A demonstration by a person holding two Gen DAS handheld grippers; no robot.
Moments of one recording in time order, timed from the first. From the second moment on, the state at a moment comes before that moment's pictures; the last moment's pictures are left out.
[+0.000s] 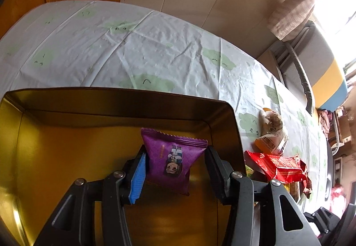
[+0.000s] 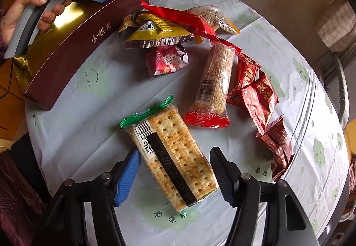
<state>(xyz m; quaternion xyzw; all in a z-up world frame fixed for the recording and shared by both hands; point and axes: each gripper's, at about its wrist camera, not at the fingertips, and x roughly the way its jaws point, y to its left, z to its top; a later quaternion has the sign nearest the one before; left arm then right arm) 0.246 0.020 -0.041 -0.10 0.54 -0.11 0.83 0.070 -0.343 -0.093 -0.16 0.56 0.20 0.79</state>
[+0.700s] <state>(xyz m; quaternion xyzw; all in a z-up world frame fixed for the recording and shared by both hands) 0.123 0.049 0.008 -0.05 0.44 -0.08 0.89 0.046 -0.335 -0.098 -0.09 0.54 0.17 0.82</state>
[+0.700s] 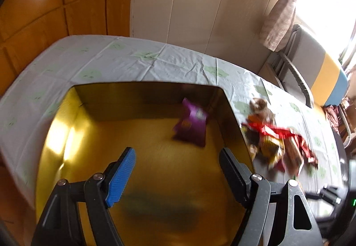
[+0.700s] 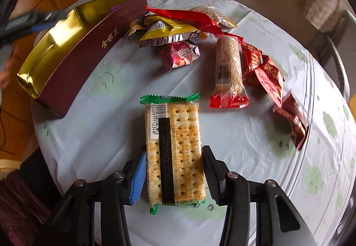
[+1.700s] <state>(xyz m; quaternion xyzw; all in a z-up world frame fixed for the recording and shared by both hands) 0.038 0.138 0.006 -0.06 0.39 0.03 0.92 0.148 -0.101 -0.076 -0.10 0.56 0.19 0.80</state>
